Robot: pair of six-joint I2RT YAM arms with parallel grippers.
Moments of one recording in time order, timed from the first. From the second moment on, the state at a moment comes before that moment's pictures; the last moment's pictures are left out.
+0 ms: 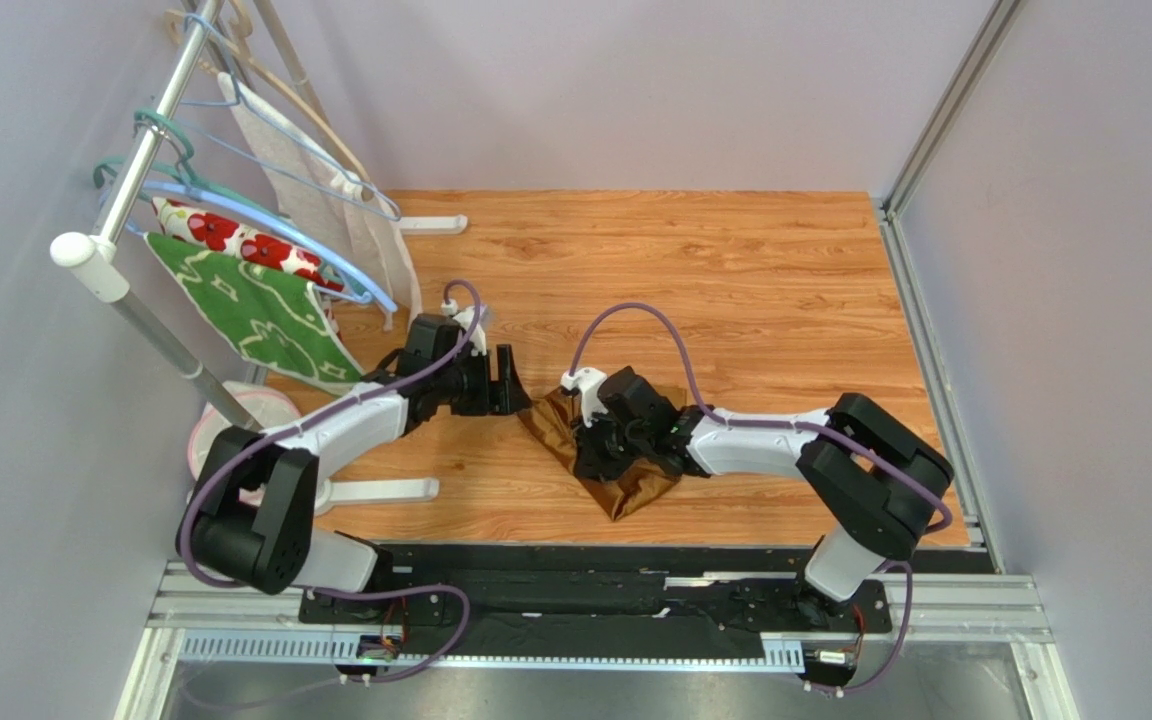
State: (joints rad) left arm -0.36 1.41 0.69 -0.11 0.33 -0.38; right arm 0.91 1.64 0.77 0.05 -0.23 0.25
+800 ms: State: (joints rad) left arm -0.36 1.53 0.52 0.39 0.43 -0.54; right arm 0.69 1.76 0.65 0.41 -0.70 0.43
